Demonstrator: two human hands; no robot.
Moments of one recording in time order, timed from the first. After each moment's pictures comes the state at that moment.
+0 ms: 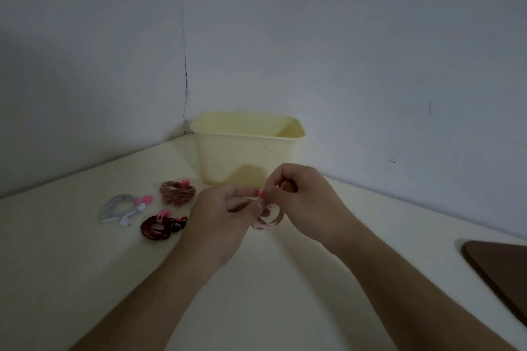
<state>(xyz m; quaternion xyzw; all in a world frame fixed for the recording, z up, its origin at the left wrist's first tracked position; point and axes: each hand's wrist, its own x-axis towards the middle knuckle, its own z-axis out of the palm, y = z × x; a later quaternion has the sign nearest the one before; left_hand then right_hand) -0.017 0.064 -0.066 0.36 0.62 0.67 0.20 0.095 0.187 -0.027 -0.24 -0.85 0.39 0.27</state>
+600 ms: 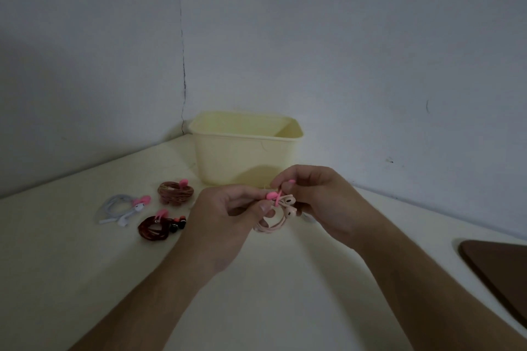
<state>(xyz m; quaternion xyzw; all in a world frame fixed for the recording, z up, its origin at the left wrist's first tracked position) -0.012 0.061 -0.065 0.43 0.58 0.67 0.17 0.111 0.214 -0.029 -0.17 -0.76 0.58 0.23</state>
